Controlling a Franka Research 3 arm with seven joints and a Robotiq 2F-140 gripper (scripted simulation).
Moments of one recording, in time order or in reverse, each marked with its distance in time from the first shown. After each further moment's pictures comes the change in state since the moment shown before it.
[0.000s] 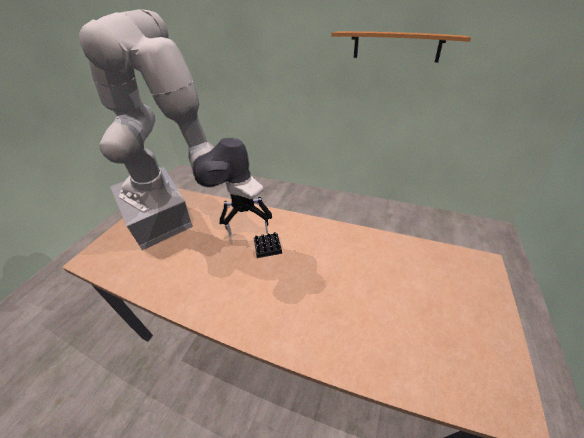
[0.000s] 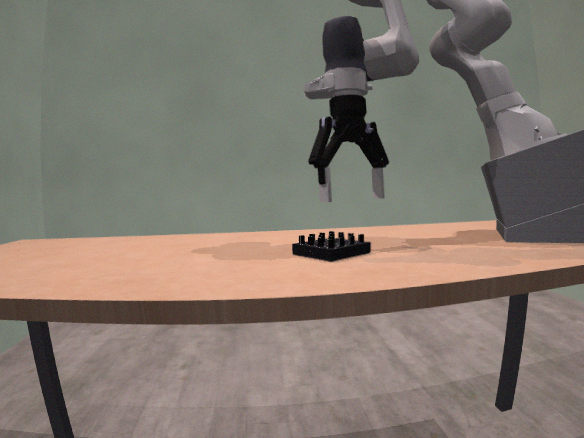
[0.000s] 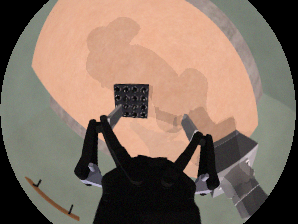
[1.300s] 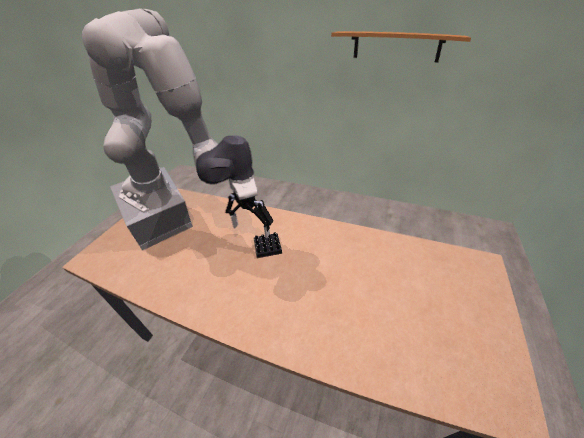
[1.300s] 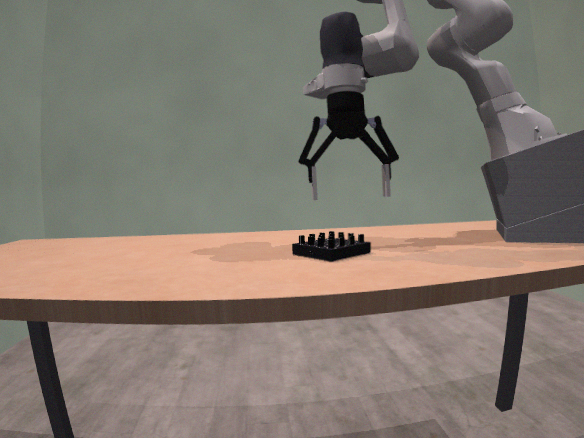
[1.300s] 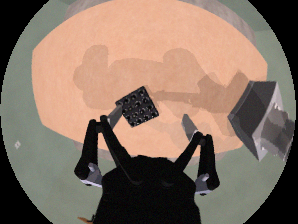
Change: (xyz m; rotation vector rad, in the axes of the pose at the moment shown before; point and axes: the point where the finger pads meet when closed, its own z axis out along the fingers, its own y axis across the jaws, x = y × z) arm -0.006 -0.012 -0.004 0.003 -0.001 0.540
